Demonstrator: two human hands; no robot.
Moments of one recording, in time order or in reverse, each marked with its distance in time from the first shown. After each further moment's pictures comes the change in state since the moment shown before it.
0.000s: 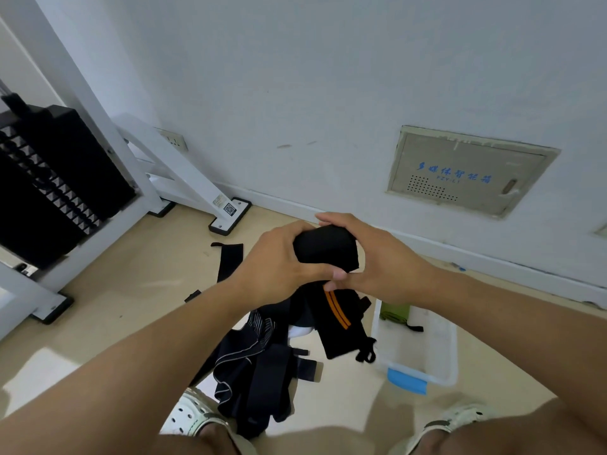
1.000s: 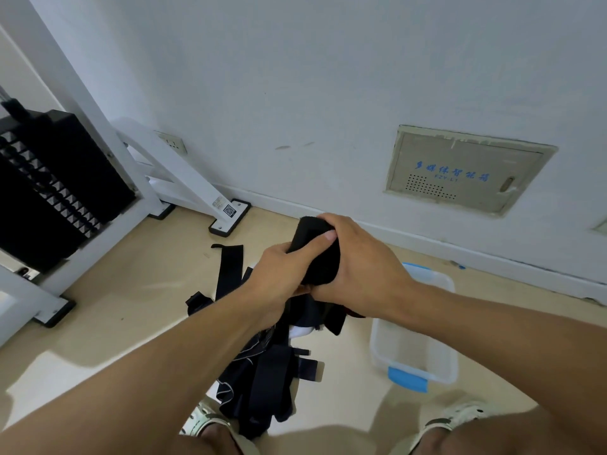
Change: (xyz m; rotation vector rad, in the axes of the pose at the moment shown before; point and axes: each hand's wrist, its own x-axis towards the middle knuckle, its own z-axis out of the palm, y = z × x) left_hand -0.010 0.014 0.023 -0.626 0.034 -0.450; right_hand 0.000 -0.028 0.024 -0.187 0.202 0.062
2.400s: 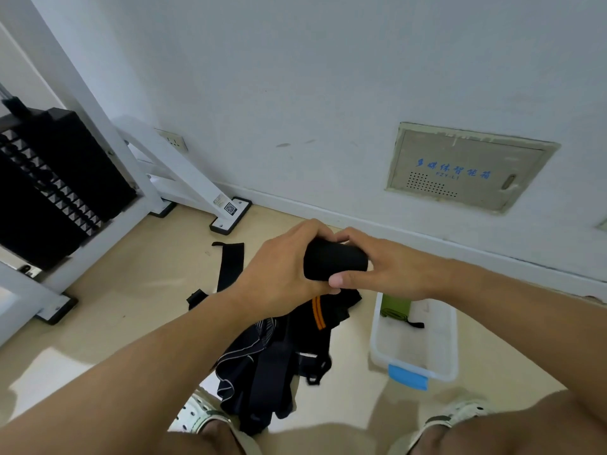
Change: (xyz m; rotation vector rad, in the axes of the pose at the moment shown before) left_hand 0.000 0.001 -0.018 0.878 -0.024 0.642; right_hand 0.003 0.043 -0.033 0.202 -0.433 0.035
